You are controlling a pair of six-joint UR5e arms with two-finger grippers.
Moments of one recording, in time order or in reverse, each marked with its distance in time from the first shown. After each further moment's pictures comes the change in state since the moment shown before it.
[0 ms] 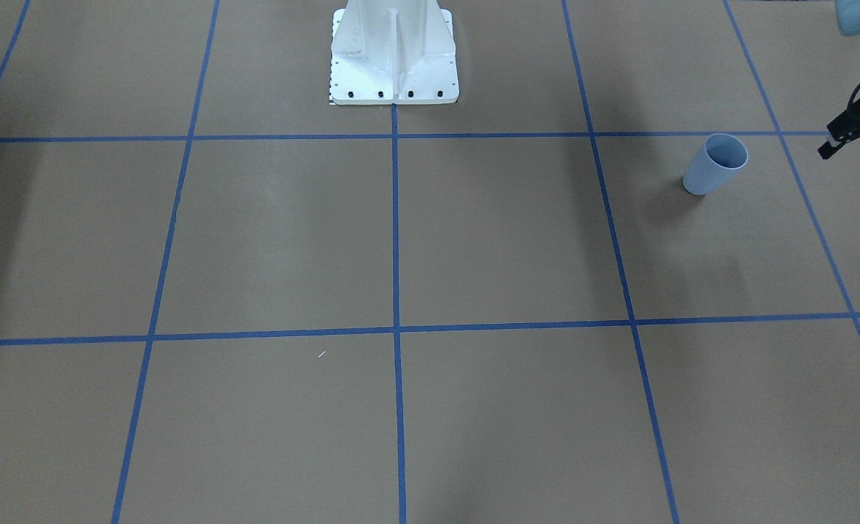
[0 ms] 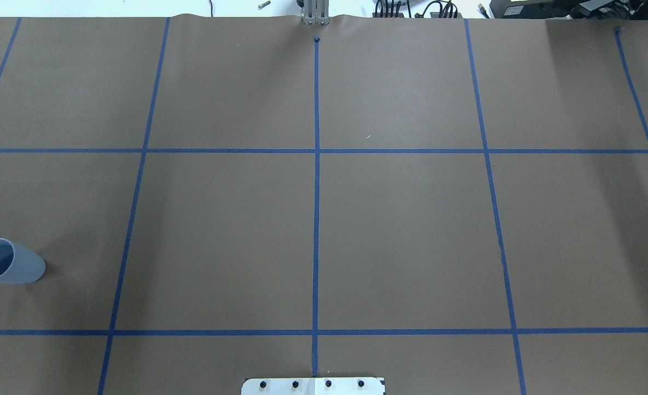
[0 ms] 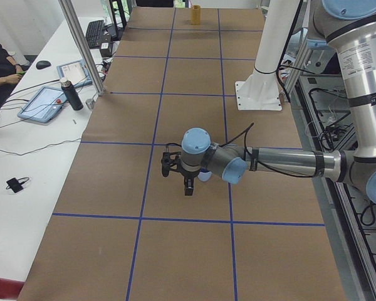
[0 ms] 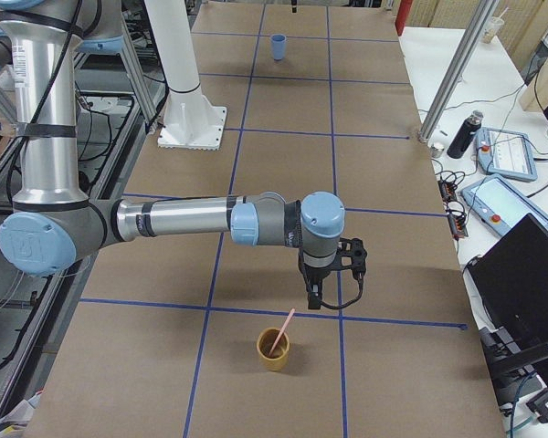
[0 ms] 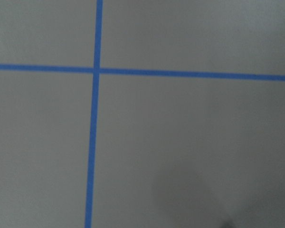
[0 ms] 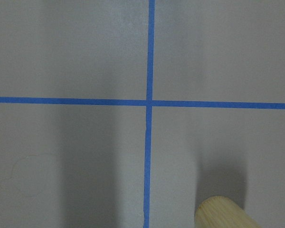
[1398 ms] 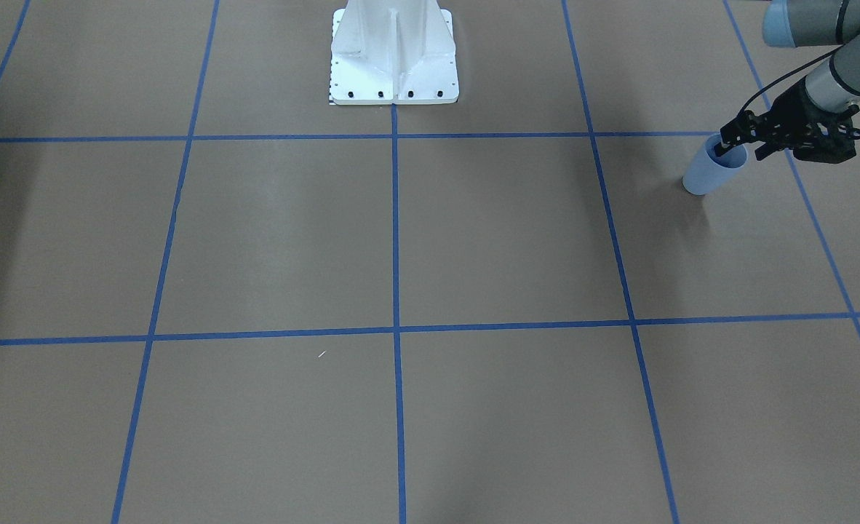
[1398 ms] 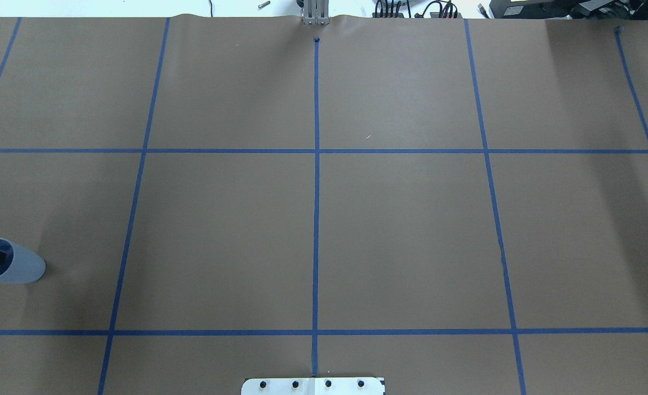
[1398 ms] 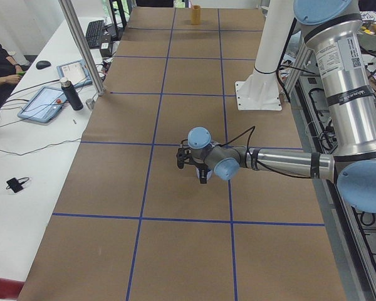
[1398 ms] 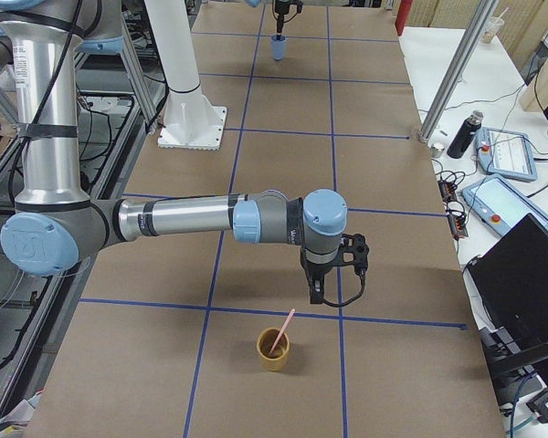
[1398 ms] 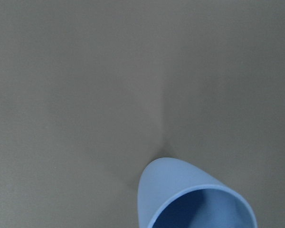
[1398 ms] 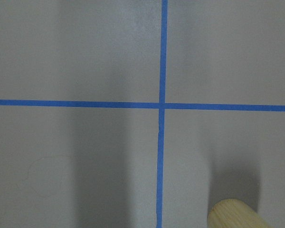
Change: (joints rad) left arm 0.297 -0.030 0.045 -0.087 0.000 -0.182; right arm 0.000 0.009 0.002 -0.009 0.035 0.002
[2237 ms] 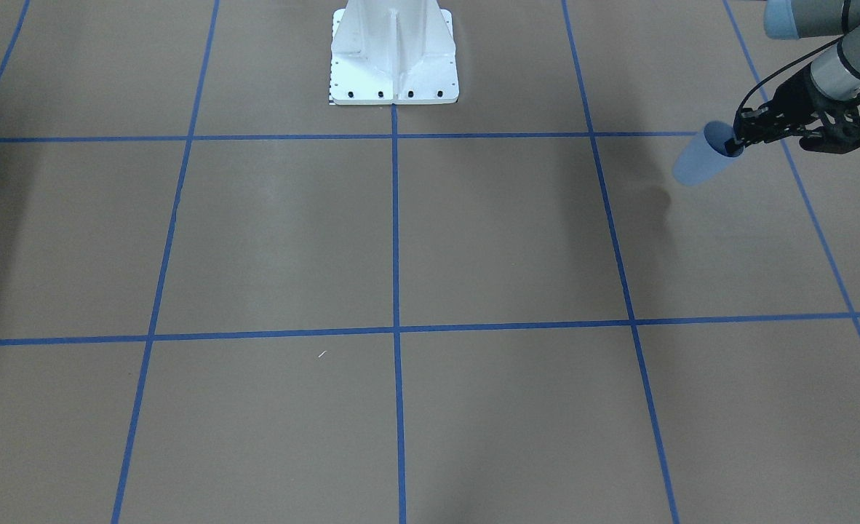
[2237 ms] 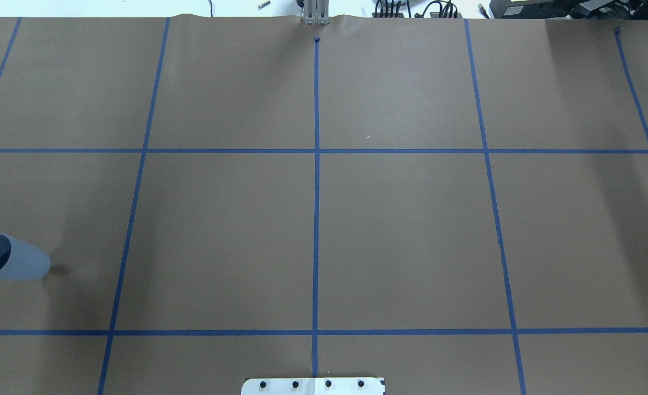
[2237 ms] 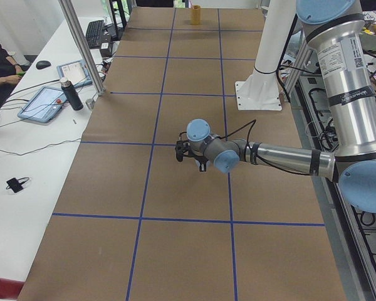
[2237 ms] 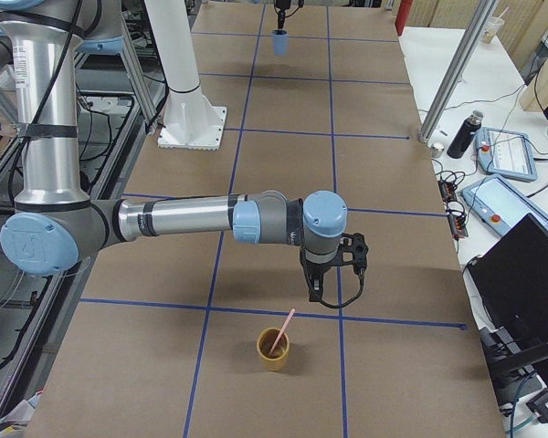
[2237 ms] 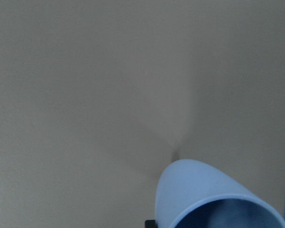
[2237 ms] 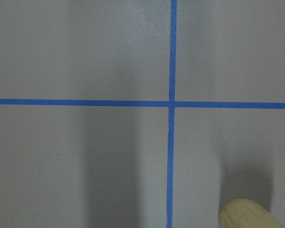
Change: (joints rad) left arm -0.059 -0.044 -0.109 0.110 -0.075 -0.068; right arm 0.000 -0.001 0.000 -0.004 0.036 0.000
